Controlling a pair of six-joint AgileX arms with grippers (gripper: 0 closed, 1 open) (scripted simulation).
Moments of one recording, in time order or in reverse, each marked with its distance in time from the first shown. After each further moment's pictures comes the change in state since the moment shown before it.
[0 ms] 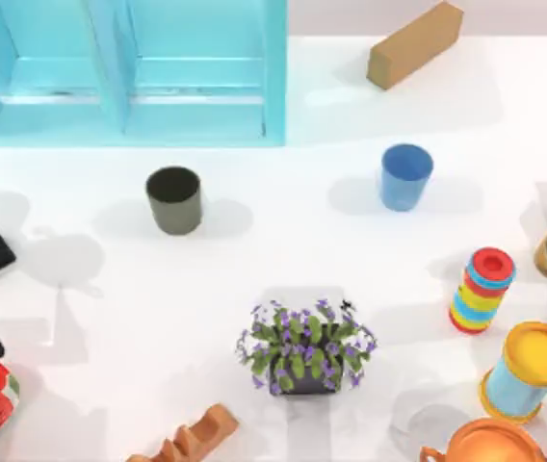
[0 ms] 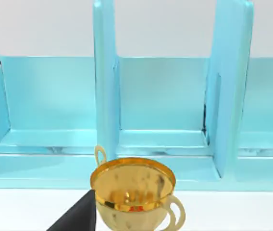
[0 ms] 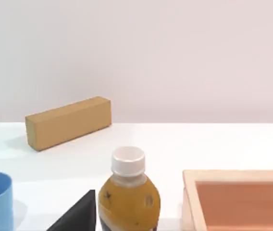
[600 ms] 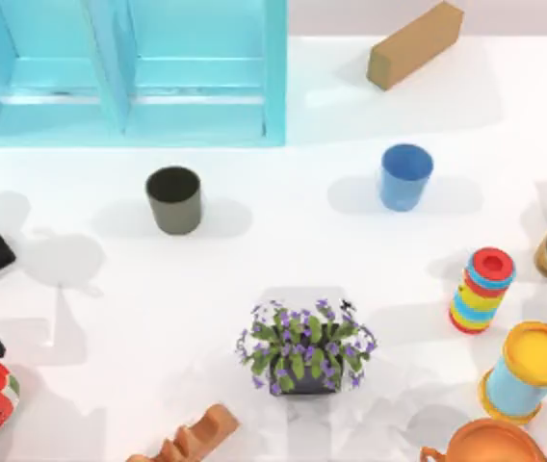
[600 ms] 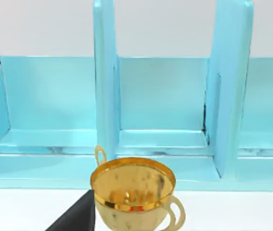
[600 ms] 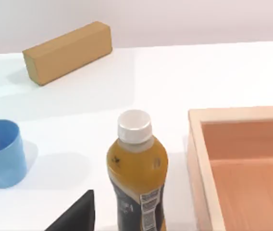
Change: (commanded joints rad) left arm 0.000 0.000 0.000 0.000 0.000 0.000; right arm 0.052 0.337 0.307 -0.249 0.055 0.066
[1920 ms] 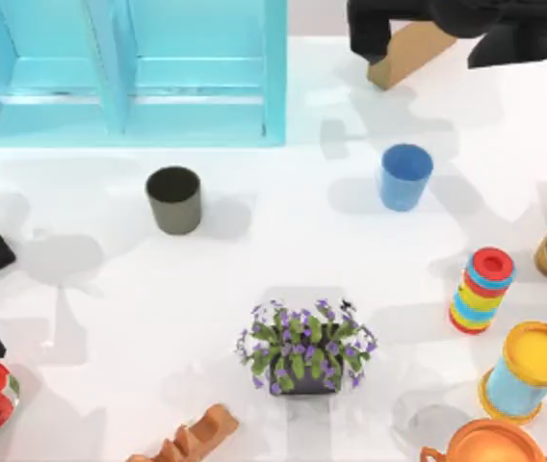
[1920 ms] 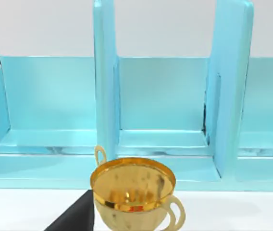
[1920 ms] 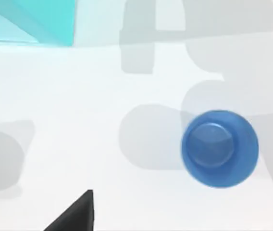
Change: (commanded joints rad) left arm 0.000 0.000 0.000 0.000 0.000 0.000; right arm 0.373 1.743 1.773 -0.881 0.017 0.313
